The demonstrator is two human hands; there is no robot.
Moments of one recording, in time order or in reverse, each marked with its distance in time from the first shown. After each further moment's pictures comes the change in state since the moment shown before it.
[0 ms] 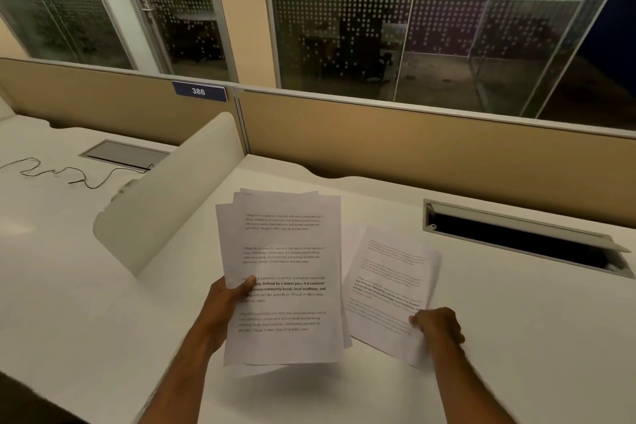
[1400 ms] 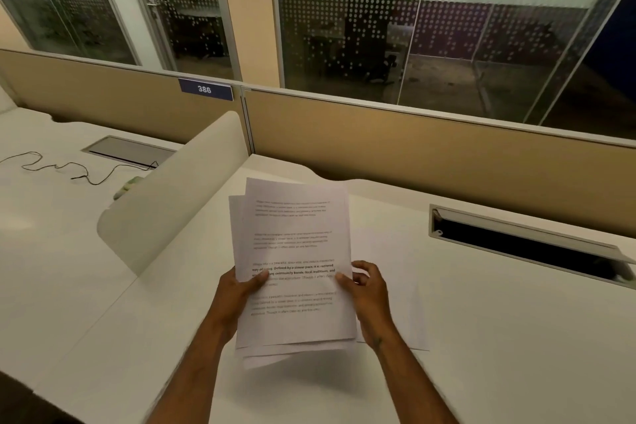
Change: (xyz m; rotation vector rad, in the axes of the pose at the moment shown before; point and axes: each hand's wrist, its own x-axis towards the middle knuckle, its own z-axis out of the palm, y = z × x) left_hand 0.008 0.016 0.012 0.004 -0.013 0.030; right_hand -0.141 -0.067 0.038 0.654 -0.490 -0.581
